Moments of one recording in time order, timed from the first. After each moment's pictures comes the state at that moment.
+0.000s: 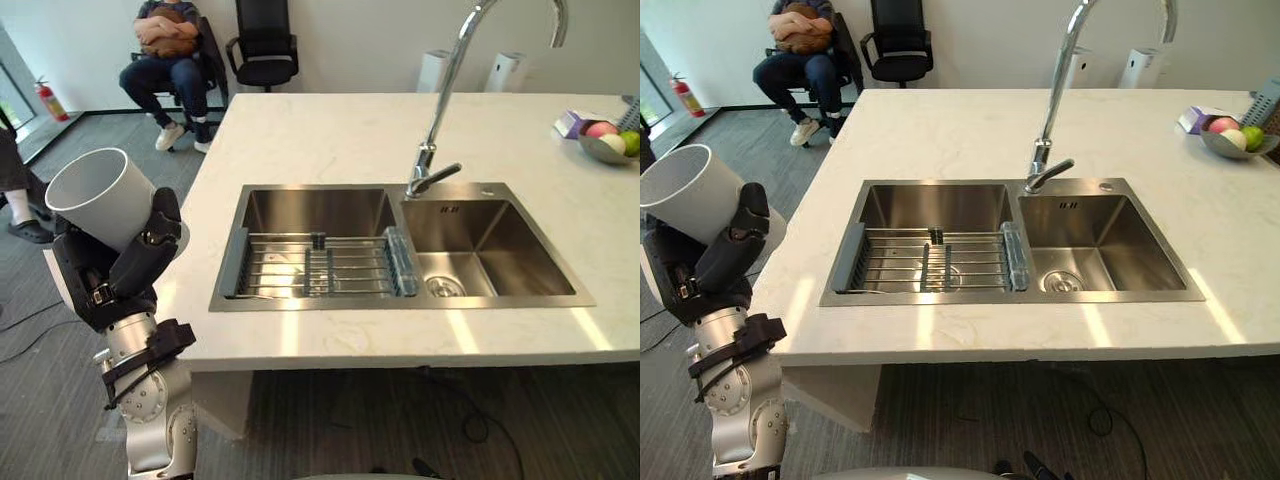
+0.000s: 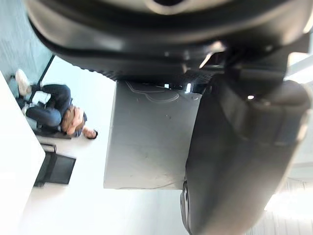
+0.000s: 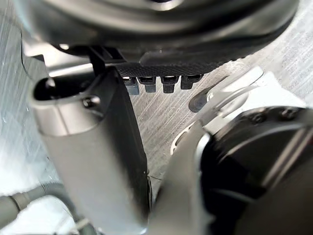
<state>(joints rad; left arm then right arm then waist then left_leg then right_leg) 0.17 0.06 0.23 -0.36 -0.31 -0.36 0.26 0.30 -0.06 -0.38 1.10 0.45 -0.08 0.22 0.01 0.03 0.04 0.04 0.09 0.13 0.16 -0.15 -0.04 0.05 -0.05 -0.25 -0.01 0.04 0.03</state>
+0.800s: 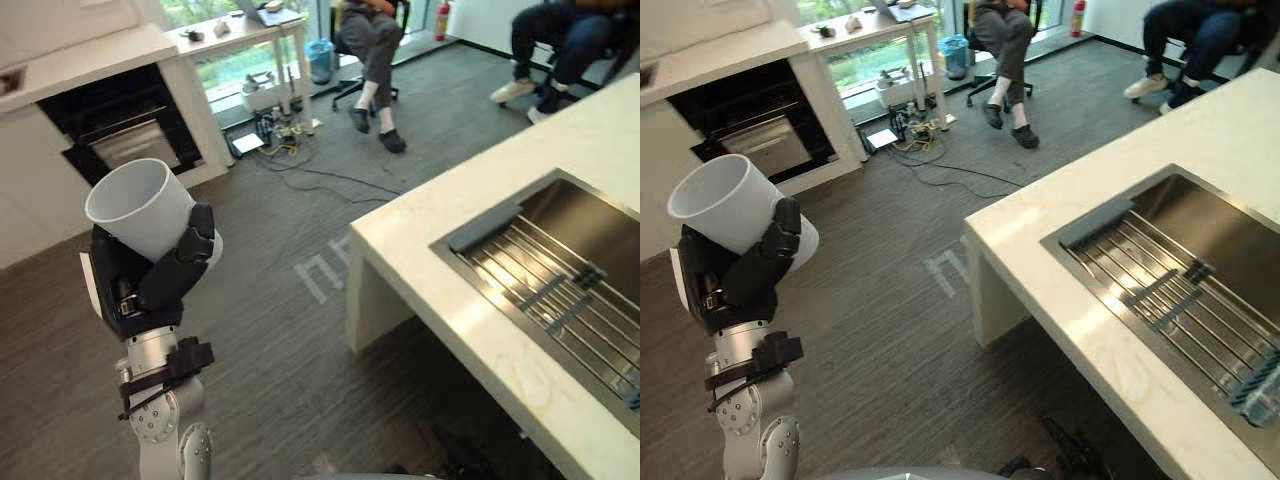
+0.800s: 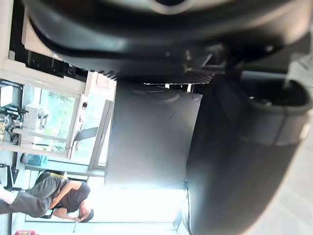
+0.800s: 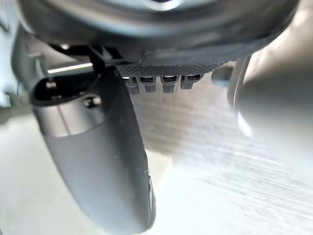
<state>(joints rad) 0.25 0.02 0.13 -0.42 -0.36 -0.37 0.11 0.12 -0.12 -0.42 1.12 0.49 -0.06 0.24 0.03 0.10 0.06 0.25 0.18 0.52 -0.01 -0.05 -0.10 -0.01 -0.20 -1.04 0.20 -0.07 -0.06</state>
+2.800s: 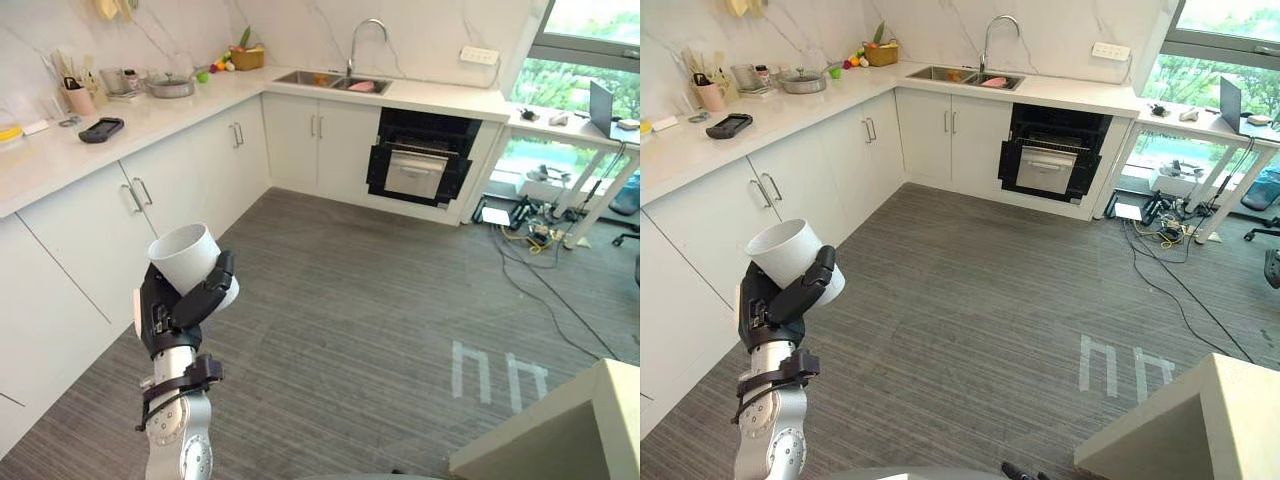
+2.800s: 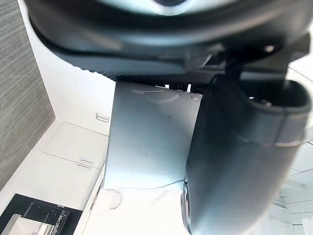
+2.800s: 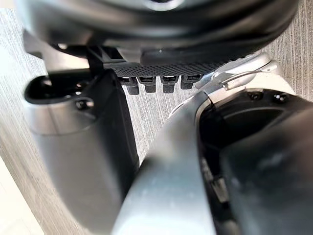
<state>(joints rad) 0.26 0.10 0.09 -0.13 -0.43 -0.33 0.13 0.28 -0.10 -0.30 1.07 0.27 0.05 0.34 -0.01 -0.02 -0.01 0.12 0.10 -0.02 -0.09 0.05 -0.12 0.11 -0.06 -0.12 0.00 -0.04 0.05</state>
